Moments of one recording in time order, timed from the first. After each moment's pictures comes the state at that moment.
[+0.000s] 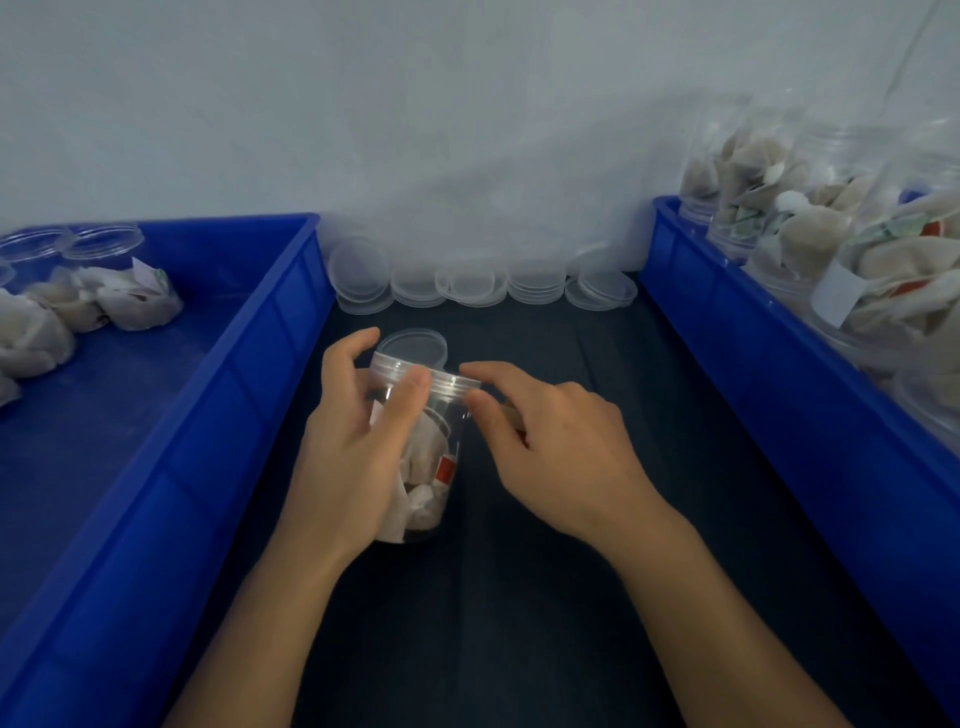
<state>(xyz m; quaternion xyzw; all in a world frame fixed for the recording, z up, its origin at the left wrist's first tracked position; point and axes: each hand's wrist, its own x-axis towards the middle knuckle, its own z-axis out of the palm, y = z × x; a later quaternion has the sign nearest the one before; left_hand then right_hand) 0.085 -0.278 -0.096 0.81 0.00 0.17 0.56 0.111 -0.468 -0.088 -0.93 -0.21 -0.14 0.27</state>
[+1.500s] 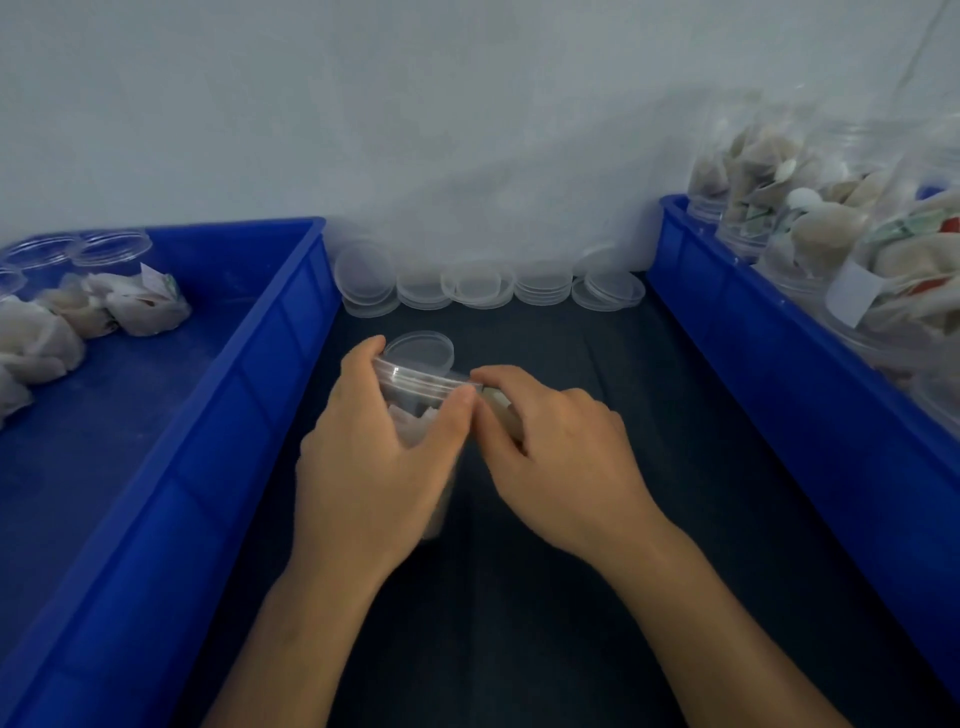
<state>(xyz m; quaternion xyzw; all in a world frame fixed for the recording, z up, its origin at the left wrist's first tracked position) 0.083 -0.287 -0.097 0.88 0.03 0.25 0.40 0.101 -0.458 -0.084 -0.92 -0.19 -0.14 0.31</state>
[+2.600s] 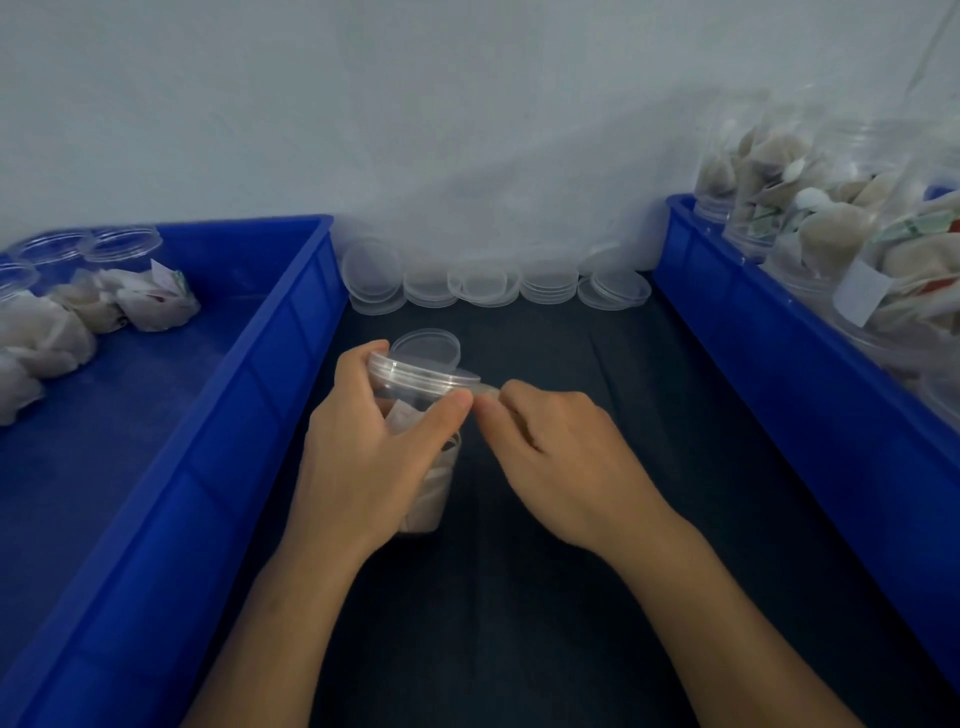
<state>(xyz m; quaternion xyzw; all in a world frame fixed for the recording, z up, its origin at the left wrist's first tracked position) 0.086 -0.275 -0.093 0.85 0.03 0.19 0.49 0.105 -0.460 -0.091 -0.91 -0.19 -0.10 0.36</state>
